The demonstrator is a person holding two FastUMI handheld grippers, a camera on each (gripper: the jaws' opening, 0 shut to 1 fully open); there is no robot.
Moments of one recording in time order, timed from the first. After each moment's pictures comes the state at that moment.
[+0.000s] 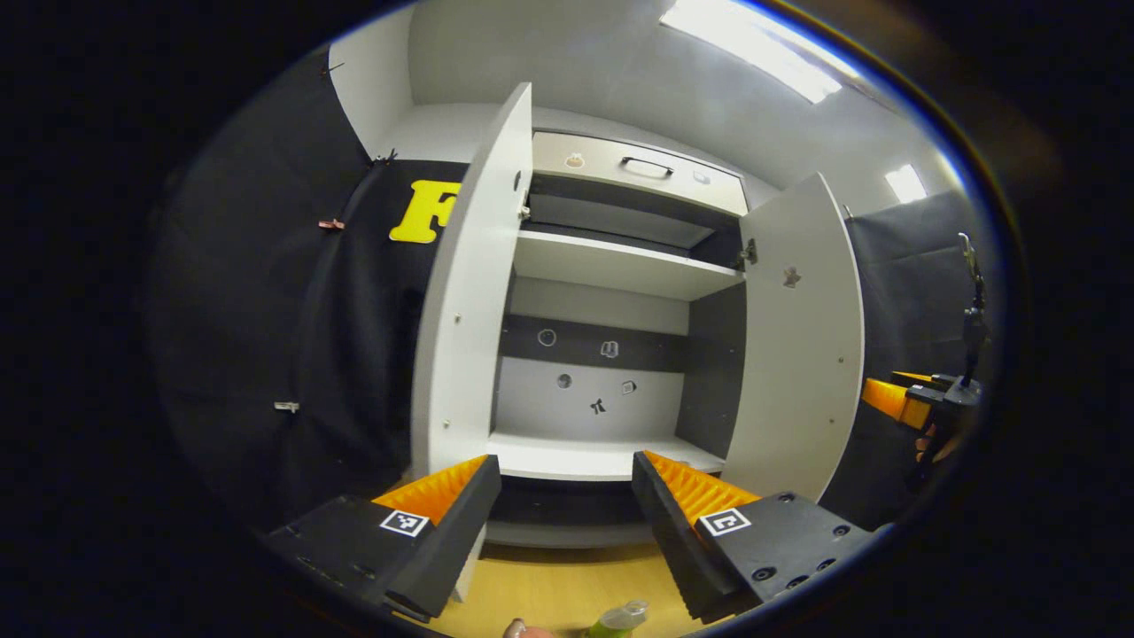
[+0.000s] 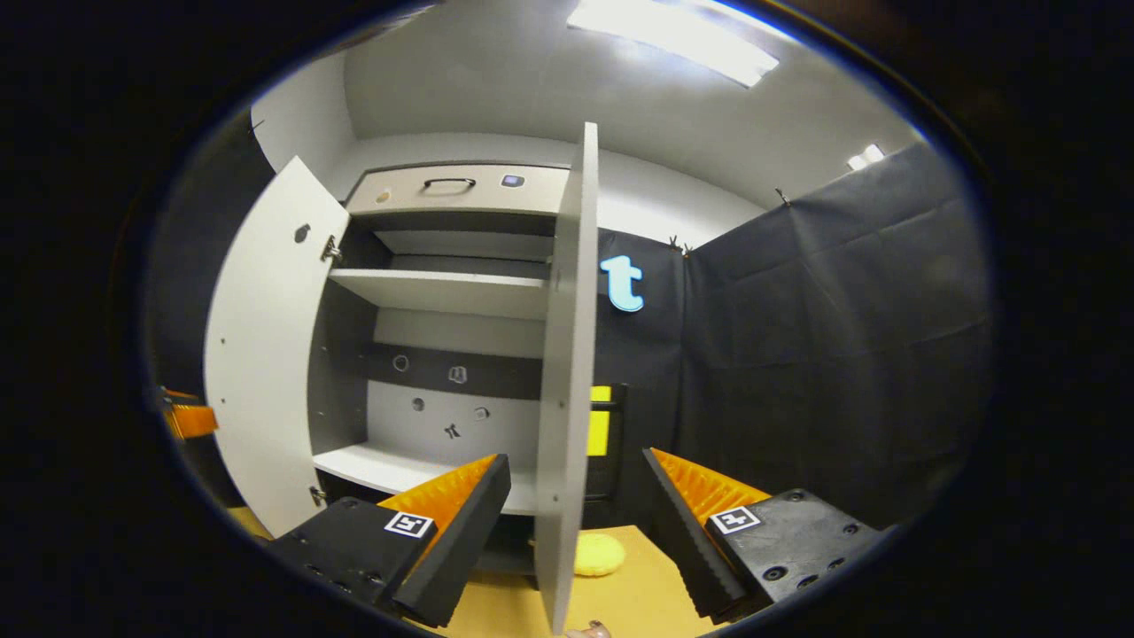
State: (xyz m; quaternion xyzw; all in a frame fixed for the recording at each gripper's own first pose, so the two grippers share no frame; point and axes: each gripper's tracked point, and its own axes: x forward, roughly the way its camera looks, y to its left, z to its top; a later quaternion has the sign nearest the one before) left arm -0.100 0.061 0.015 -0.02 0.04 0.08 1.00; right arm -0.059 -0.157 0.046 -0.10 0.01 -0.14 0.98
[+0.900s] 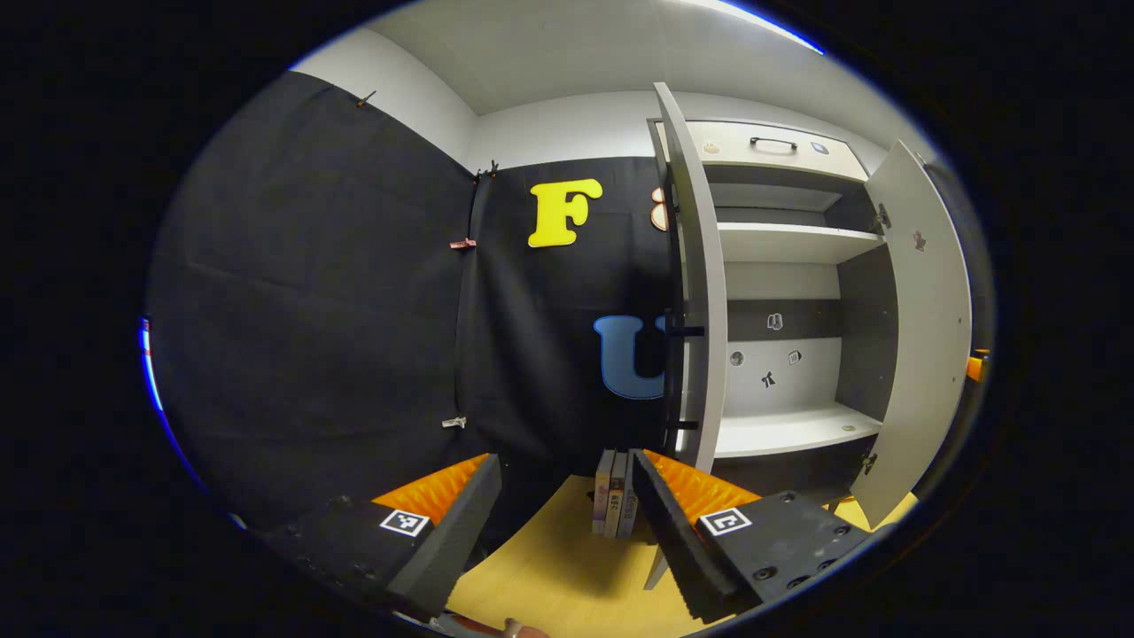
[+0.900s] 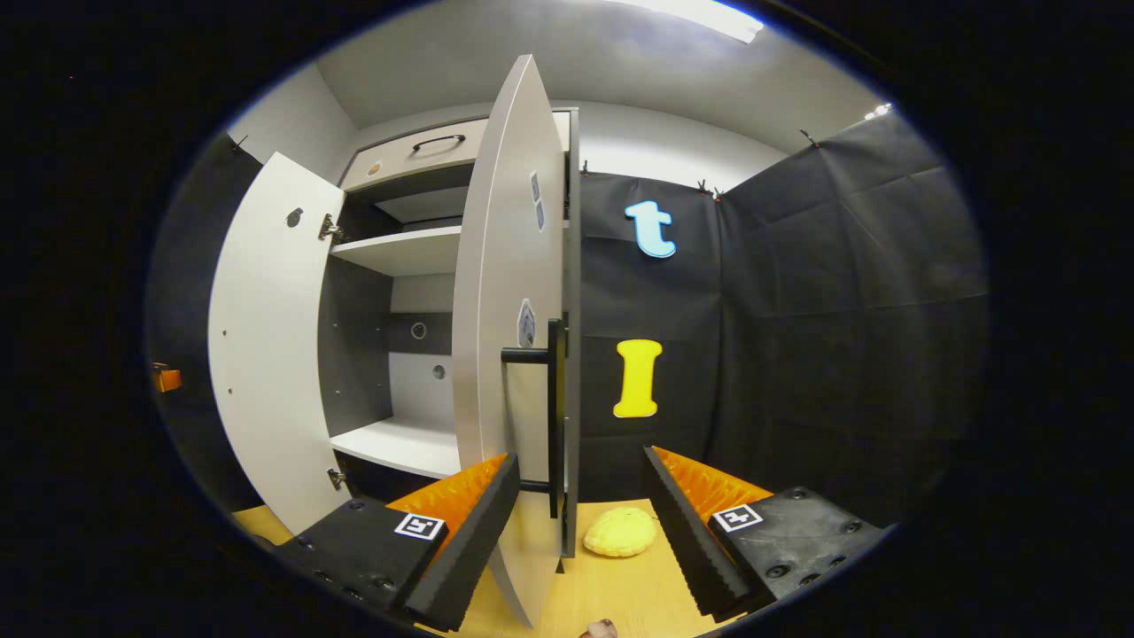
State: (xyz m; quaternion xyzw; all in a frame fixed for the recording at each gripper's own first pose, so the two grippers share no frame) left arm -0.171 0.226 0.036 0.04 0.09 0.27 0.96; right arm -0.011 -0.144 0.000 -0.03 0.07 -0.03 1.00
